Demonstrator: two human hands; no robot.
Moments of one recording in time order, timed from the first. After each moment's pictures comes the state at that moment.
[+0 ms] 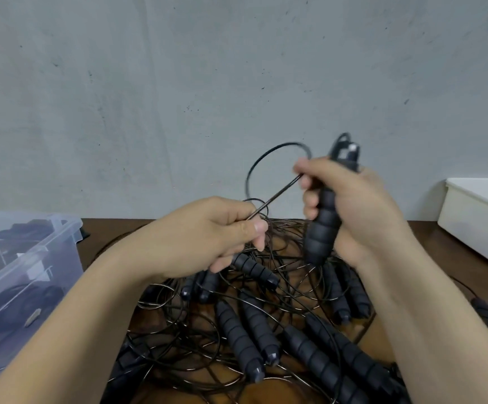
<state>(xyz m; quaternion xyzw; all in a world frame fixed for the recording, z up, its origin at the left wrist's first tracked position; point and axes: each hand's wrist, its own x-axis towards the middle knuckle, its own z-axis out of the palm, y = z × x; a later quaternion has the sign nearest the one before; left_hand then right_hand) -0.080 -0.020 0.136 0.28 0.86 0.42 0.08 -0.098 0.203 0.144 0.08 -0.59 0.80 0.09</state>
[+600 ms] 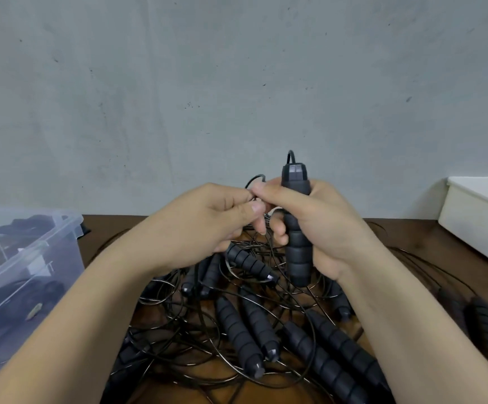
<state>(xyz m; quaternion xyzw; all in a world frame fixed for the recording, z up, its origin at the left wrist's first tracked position) -0.080 -0.015 0.135 0.26 0.83 0.50 0.03 -0.094 0.182 0.127 0.15 -0.68 0.71 -0.03</state>
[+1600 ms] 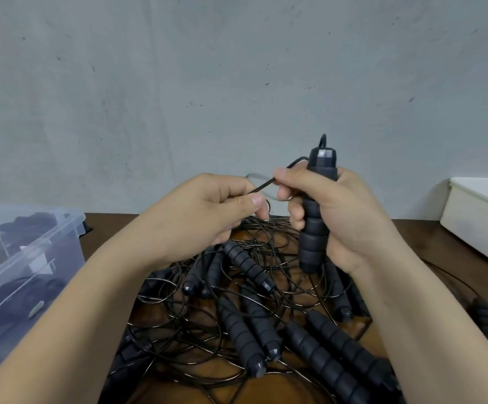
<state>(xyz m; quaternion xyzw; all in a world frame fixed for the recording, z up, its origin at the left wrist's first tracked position) -0.076 -0.019 0.143 0.26 0.83 0.49 -0.01 -0.093 0.192 0.138 0.14 -0.65 0.75 0.05</state>
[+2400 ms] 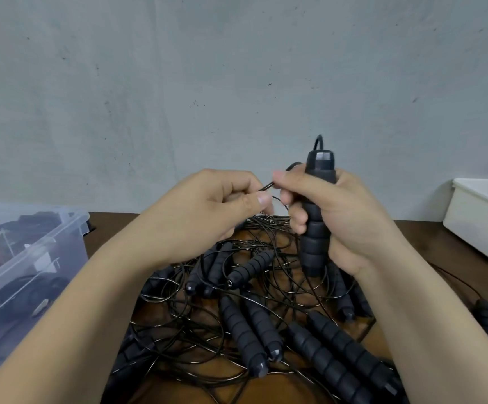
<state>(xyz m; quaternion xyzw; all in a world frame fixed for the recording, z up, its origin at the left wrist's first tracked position) -0.070 -0.020 0.148 0.27 0.84 0.47 -0.05 -0.092 0.191 0.137 0.16 -0.67 0.73 0.03</state>
